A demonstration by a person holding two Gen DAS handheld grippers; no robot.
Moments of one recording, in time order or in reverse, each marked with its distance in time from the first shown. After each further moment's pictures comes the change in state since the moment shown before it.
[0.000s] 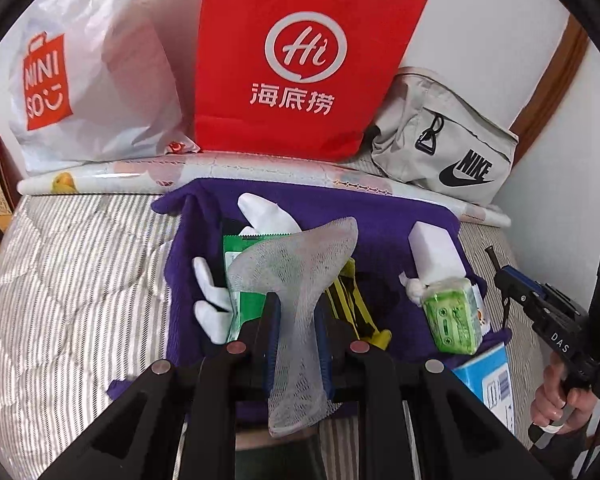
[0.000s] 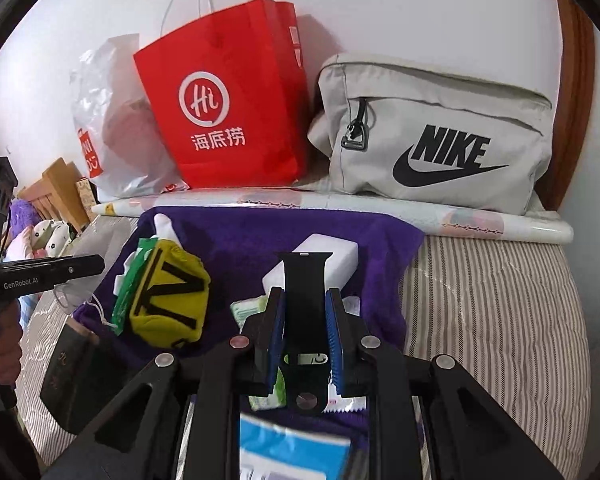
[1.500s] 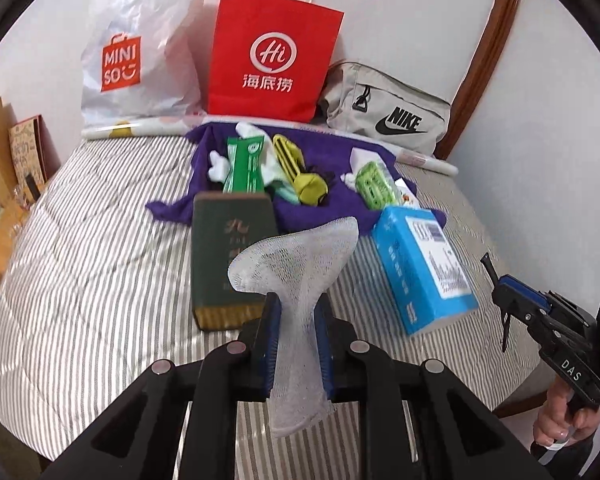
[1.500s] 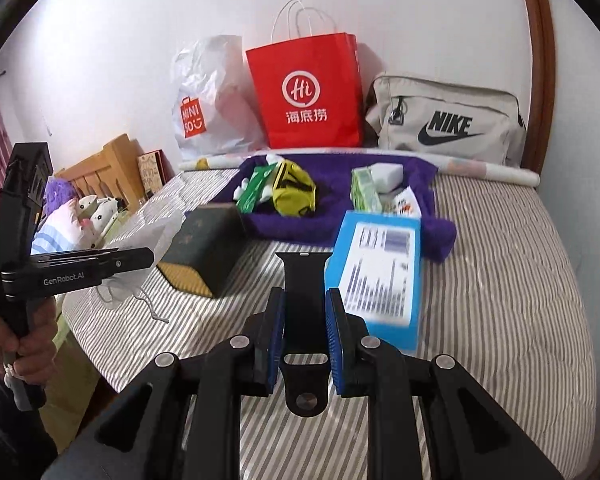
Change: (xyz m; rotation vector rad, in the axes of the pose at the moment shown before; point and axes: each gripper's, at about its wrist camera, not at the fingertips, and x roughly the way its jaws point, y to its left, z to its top) left arm -0.137 -0.031 -0.173 0.057 -0.091 -0.002; right arm -0.168 0.082 -0.152 -0.052 -0.067 0.067
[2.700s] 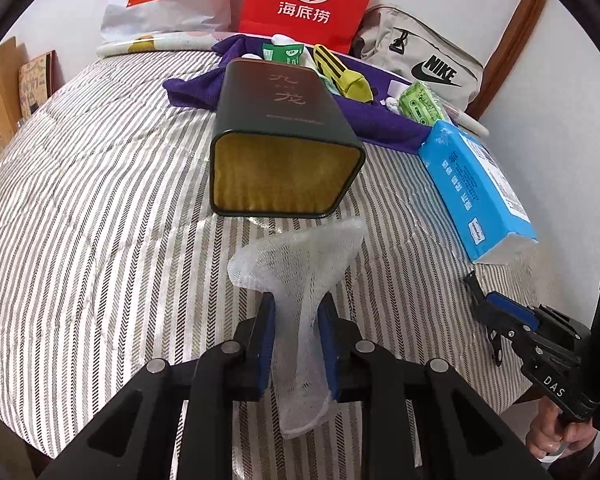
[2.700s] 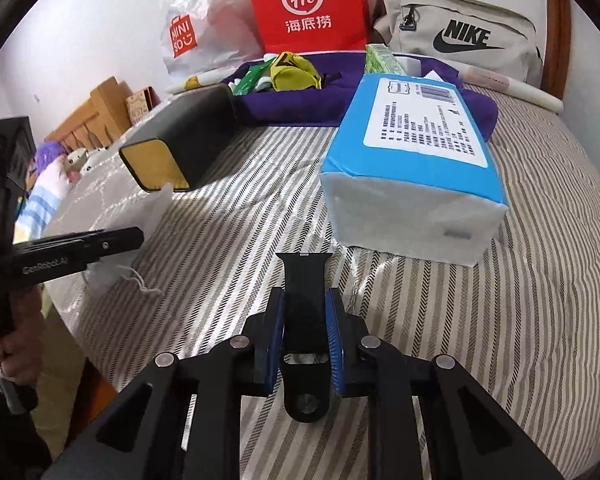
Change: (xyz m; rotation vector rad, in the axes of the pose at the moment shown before) left arm 0.055 0.033 -0.088 -0.086 0.110 0.019; right arm 0.069 0.009 -0.089 0.014 0.191 0.001
